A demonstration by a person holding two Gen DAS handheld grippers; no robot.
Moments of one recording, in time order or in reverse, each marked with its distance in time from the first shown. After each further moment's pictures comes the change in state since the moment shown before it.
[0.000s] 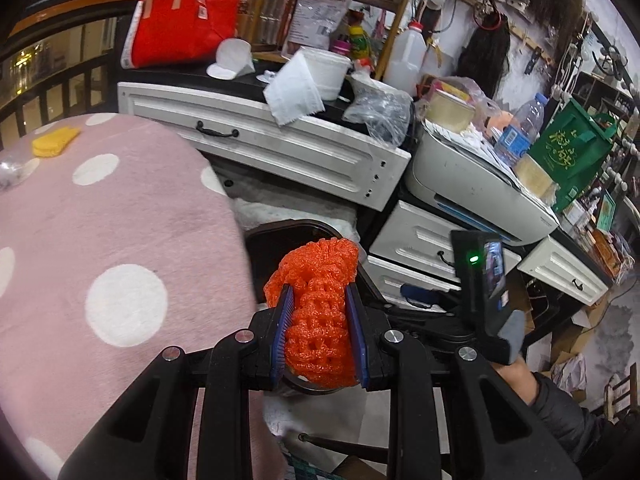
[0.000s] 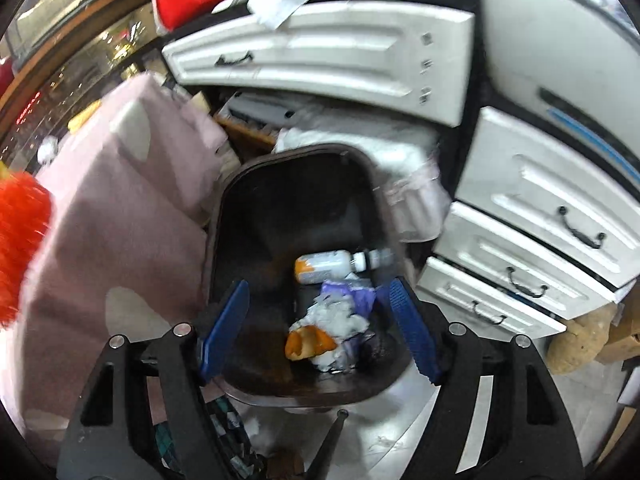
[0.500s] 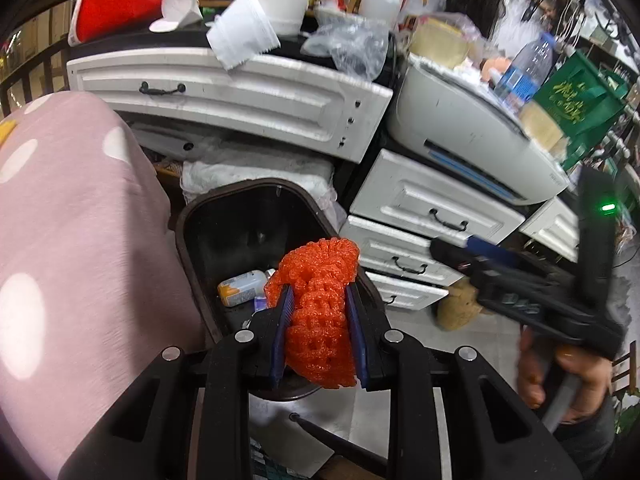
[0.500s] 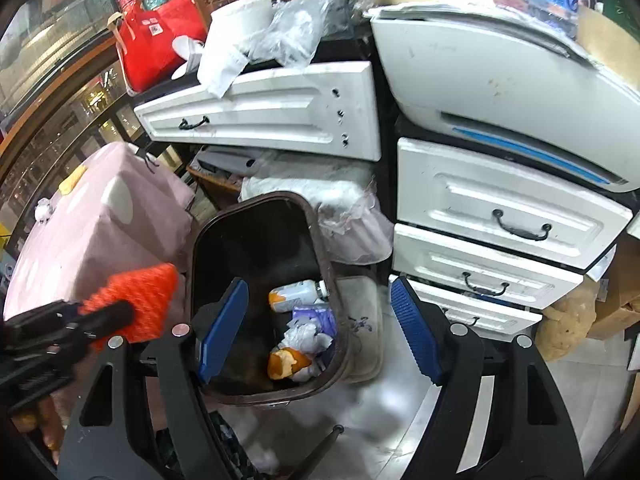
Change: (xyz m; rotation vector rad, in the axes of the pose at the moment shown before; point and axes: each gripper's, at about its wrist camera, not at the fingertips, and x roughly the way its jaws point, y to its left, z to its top) left arm 0.085 -0.036 -0.001 0.059 0.171 -0.027; right arm -0.061 -0.049 0.004 0.119 -0.118 -0.055
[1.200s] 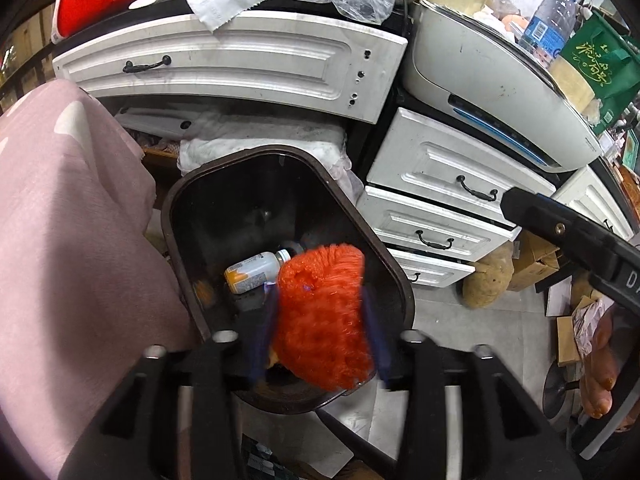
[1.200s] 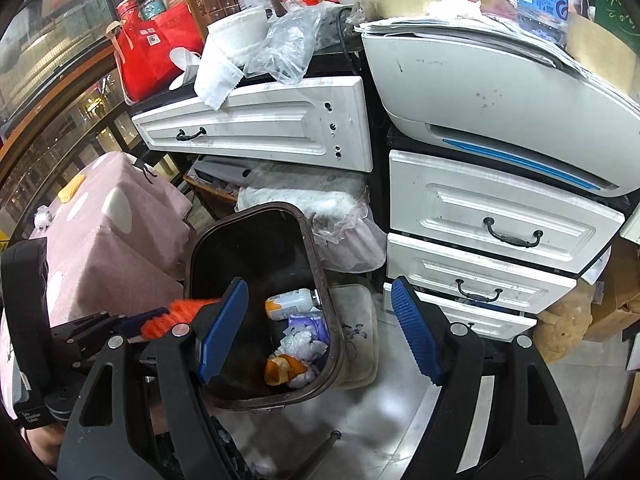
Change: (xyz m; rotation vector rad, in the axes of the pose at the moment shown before) left arm 0.050 -0.003 -0.007 0.048 0.087 0.066; right arm -0.007 -0.005 0.003 0.003 -0.024 -0.009
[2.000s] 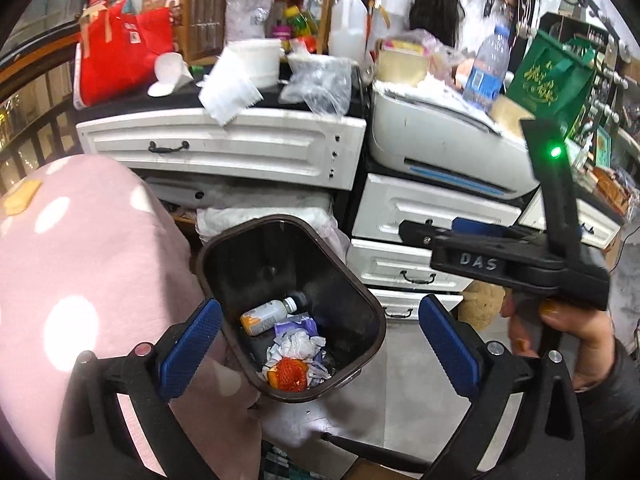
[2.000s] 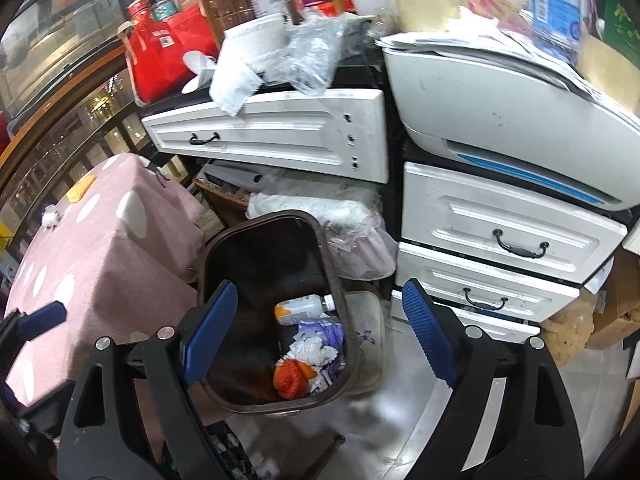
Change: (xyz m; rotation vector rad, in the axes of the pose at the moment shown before) left arm -0.108 -0.018 -0.019 0.073 -0.238 0.022; right arm -0.007 0.023 0.007 -0.029 -0.019 0.029
